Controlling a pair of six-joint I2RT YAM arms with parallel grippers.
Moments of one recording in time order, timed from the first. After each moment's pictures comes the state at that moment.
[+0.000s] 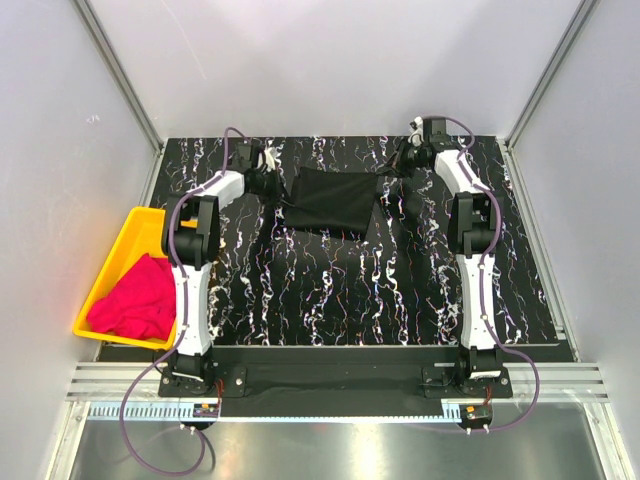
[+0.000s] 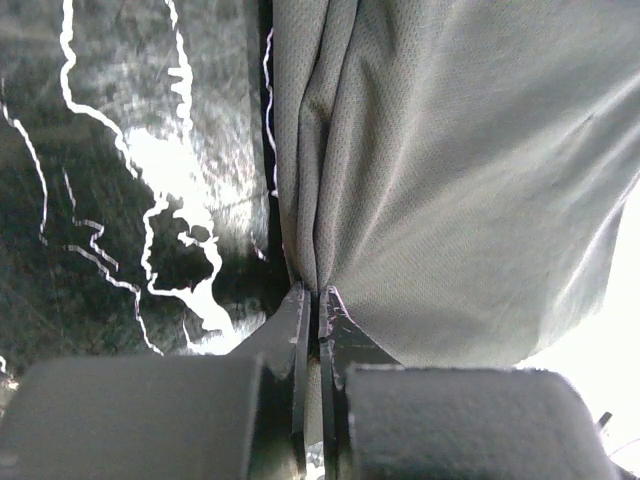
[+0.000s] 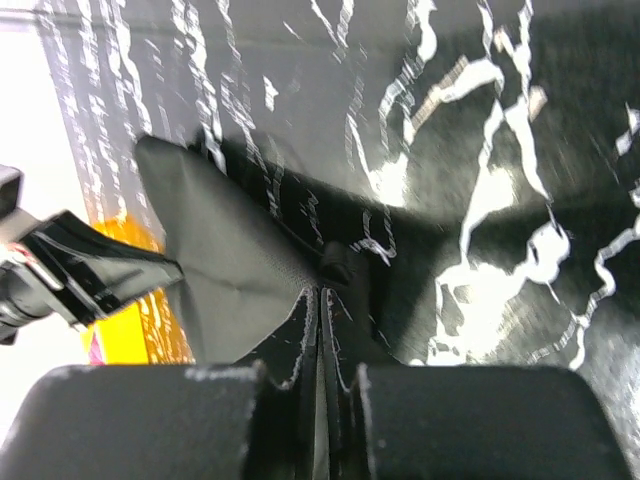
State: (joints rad) left arm -0.16 2.31 1.74 -0.39 0.54 -0.38; right arm 0.07 2.58 2.27 -0.53 -0.64 0.54
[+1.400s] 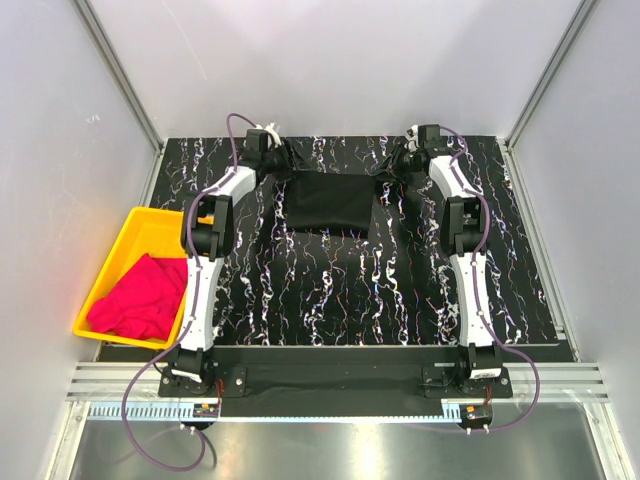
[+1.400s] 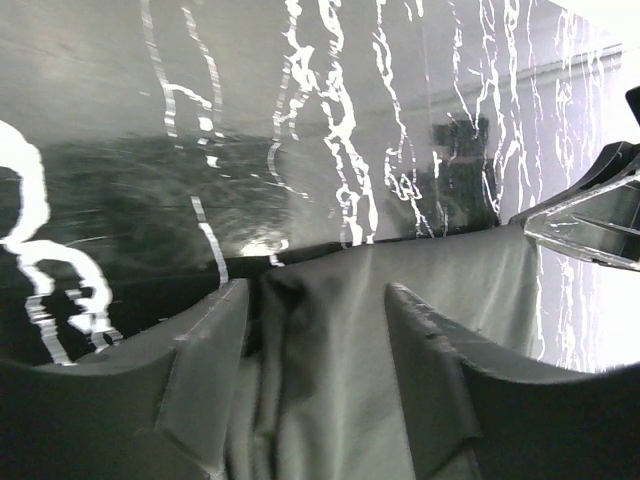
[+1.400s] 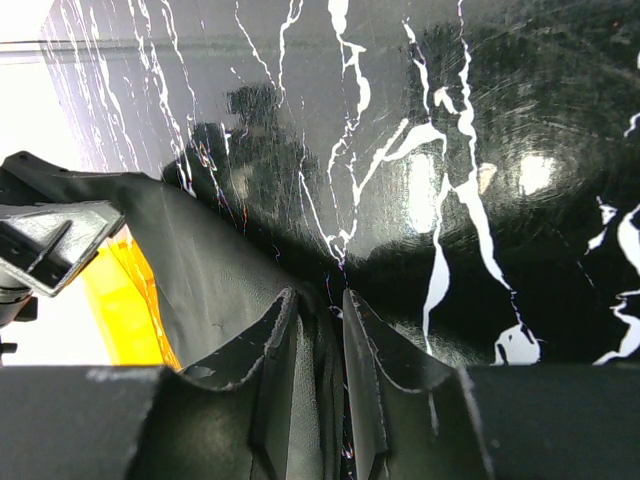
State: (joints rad) left arm -0.17 2.56 2.07 -0.09 0.49 -0.59; right arm 0.08 2.76 2.46 -0.54 -0.68 0.63
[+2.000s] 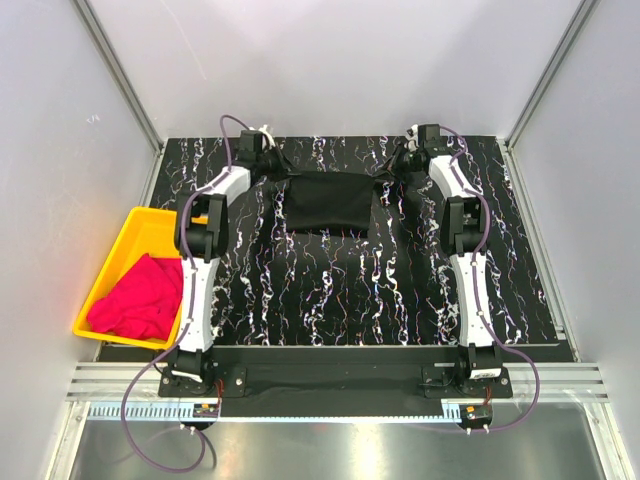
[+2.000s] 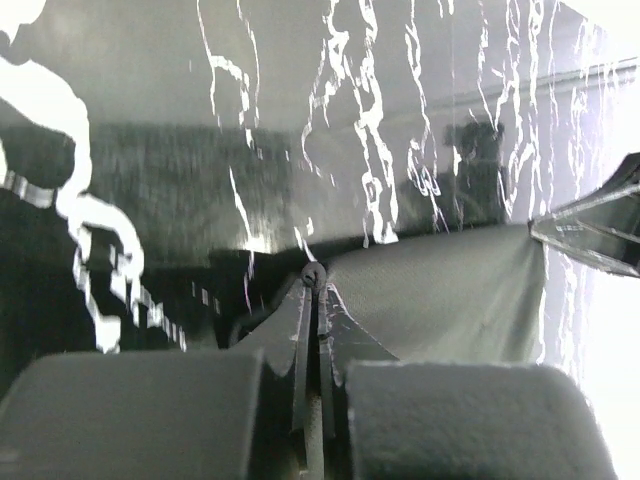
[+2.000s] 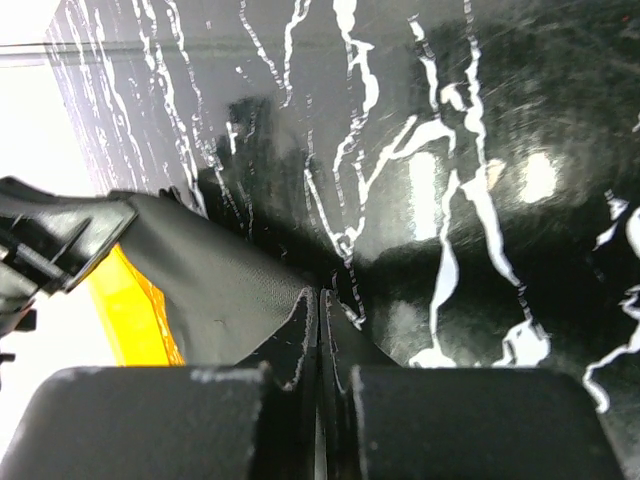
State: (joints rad) left arm -0.16 2.53 2.02 -0.11 0.47 -0.61; right arm 0.08 2.76 2.46 -0.54 -0.67 0.65
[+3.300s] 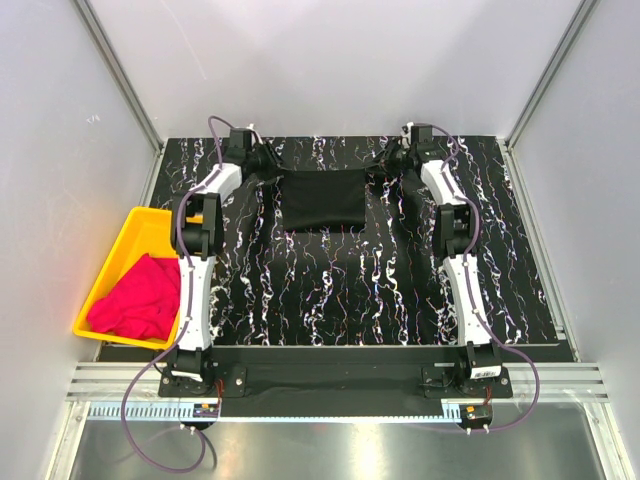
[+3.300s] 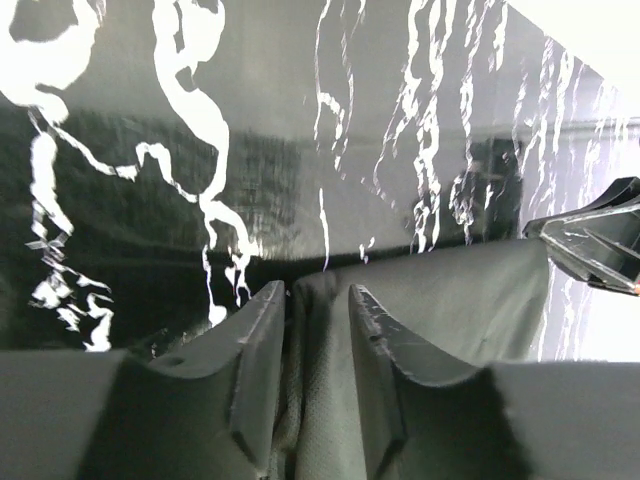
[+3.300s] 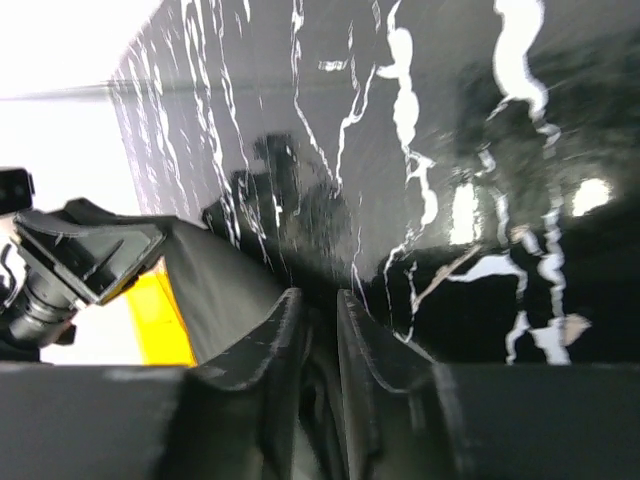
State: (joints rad) left arm -0.11 2.53 2.05 -0.18 0.44 -0.65; right arm 0.10 2.91 2.66 -0.44 -0.69 0.79
